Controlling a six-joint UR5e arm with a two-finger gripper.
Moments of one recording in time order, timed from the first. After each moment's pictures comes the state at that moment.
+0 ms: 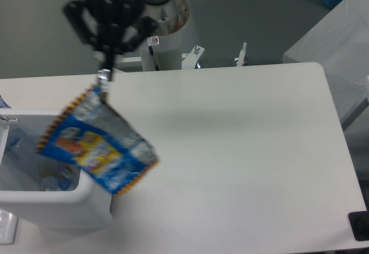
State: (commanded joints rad) arm 2.21 -1.55 -1.51 -0.69 1.18 -0.33
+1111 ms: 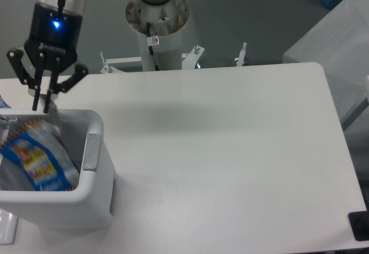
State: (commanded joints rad) arm 2.11 -1.62 -1.70 -0.69 1.19 -0.07
